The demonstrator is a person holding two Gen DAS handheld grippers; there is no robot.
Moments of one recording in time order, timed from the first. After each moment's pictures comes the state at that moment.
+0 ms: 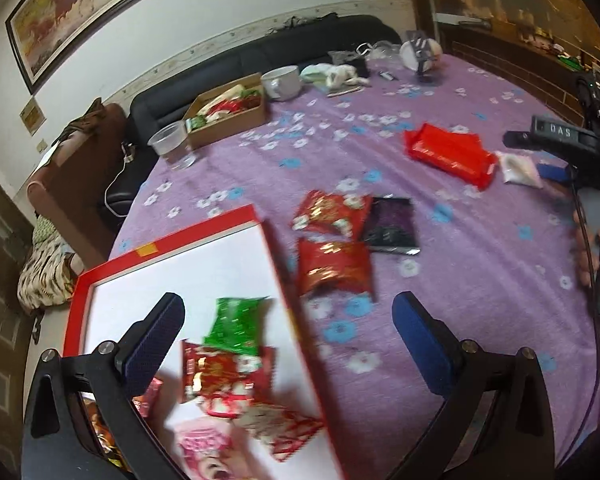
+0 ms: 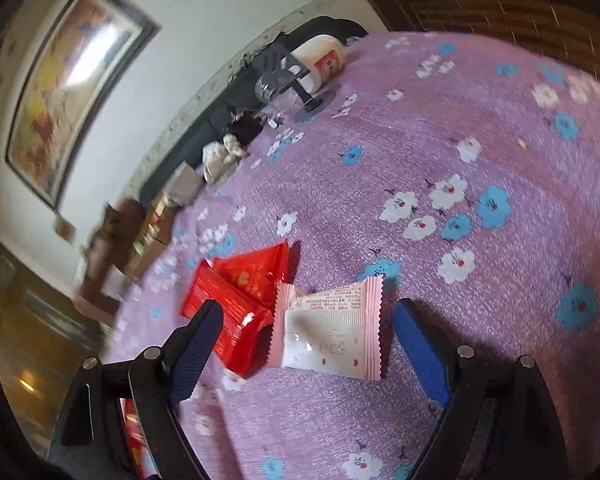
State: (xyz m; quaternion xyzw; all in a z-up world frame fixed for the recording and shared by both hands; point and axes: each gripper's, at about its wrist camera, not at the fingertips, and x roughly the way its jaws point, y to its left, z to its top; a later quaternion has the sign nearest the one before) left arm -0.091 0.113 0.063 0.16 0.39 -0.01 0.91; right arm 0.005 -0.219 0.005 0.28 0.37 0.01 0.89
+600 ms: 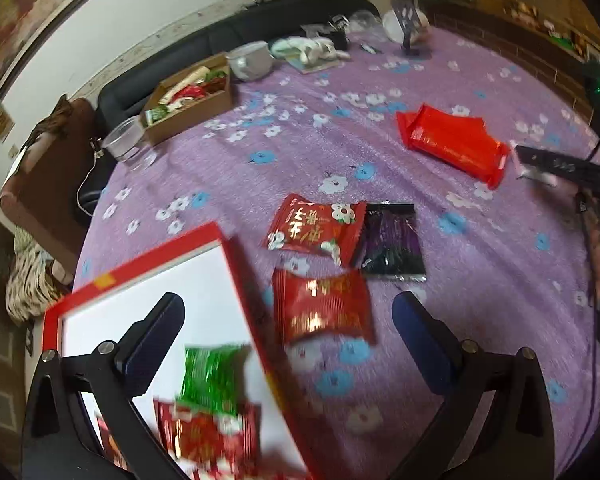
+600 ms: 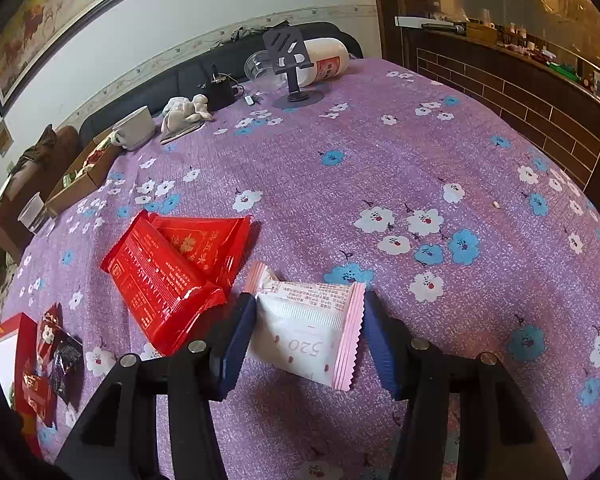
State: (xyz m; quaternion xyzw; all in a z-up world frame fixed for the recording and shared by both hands) left arm -0.028 0.092 0.044 0.18 0.44 -0.06 0.88; right arm 0.012 -0.191 0.006 0.12 0.40 -0.08 0.90
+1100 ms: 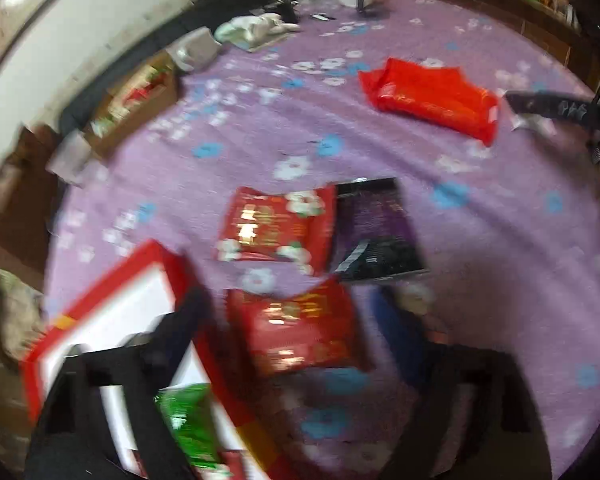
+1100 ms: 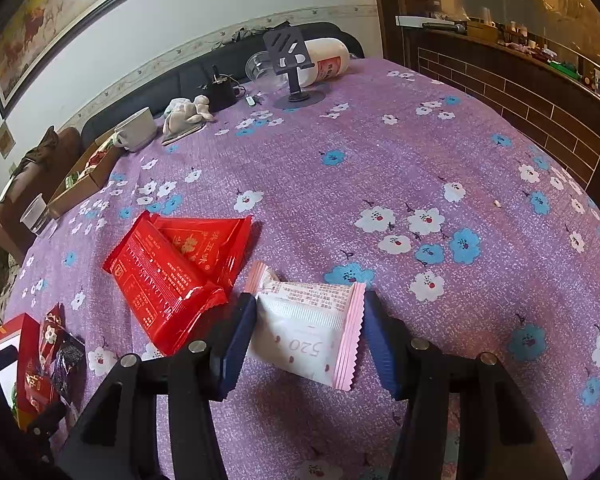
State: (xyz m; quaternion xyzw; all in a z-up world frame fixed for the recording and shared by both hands) left arm -0.009 0.081 0.015 0.20 0.47 -0.13 0.85; right arm 0.011 -0.191 0.007 0.13 0.40 -0.08 0.90
